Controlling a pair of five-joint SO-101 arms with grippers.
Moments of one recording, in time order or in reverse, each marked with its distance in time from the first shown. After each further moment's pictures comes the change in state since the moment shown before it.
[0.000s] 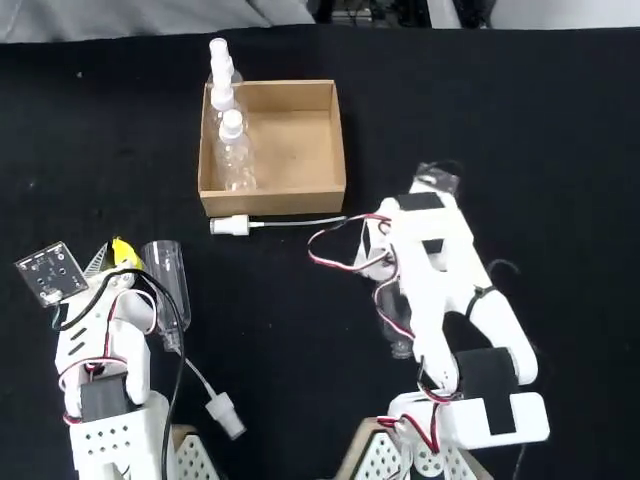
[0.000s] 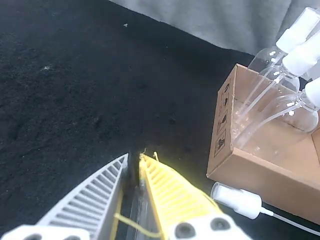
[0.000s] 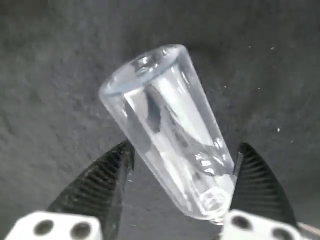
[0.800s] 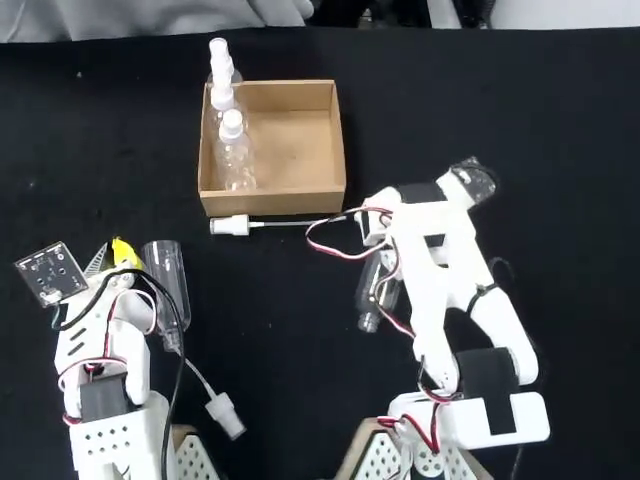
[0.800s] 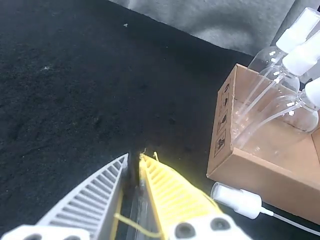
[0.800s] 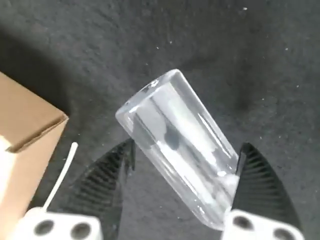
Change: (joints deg) left arm 0.0 0.0 0.0 0.0 0.0; right arm 0.0 0.0 -2.9 -10.3 -26.5
